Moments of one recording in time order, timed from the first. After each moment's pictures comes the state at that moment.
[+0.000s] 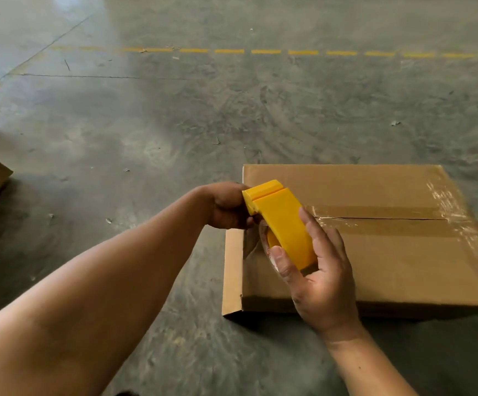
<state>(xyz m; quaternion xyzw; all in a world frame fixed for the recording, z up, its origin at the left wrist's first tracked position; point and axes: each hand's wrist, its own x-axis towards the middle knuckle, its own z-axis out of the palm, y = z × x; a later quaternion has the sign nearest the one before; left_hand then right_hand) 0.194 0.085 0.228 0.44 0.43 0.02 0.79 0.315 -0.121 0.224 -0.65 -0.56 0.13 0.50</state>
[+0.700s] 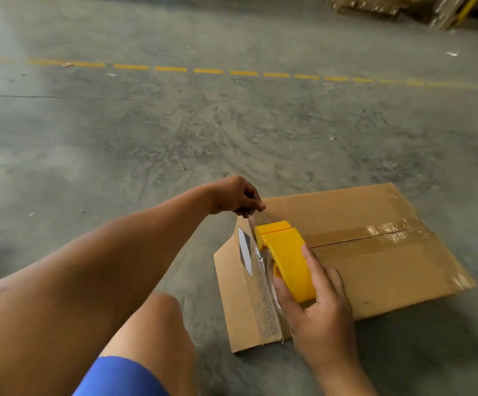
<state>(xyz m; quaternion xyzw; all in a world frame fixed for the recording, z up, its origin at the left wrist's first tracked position) 0.191 0.197 0.256 0.78 0.30 -0.02 0.55 0.218 -0.092 0.264 -0.81 -0.42 0.09 0.41</state>
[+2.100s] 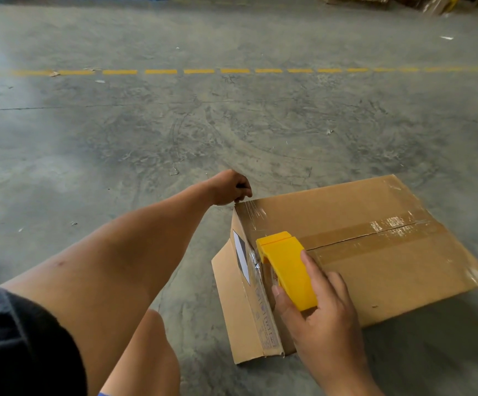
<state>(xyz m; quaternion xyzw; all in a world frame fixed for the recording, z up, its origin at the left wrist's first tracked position) 0.232 0.247 0.207 0.89 0.30 -0.01 0.35 0.231 -0.091 0.260 -0.84 -0.40 0.14 0.34</state>
